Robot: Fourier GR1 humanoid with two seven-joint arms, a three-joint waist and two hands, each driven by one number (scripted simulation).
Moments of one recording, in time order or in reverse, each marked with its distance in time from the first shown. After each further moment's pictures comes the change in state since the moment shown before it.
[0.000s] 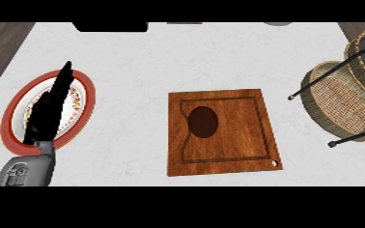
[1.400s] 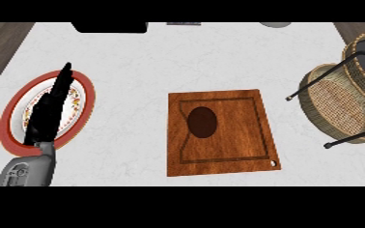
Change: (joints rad) left arm 0.004 -0.014 0.018 0.010 -0.015 -0.009 -0.016; right arm -0.270 -0.032 0.113 0.896 0.249 0.038 -0.494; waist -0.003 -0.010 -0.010
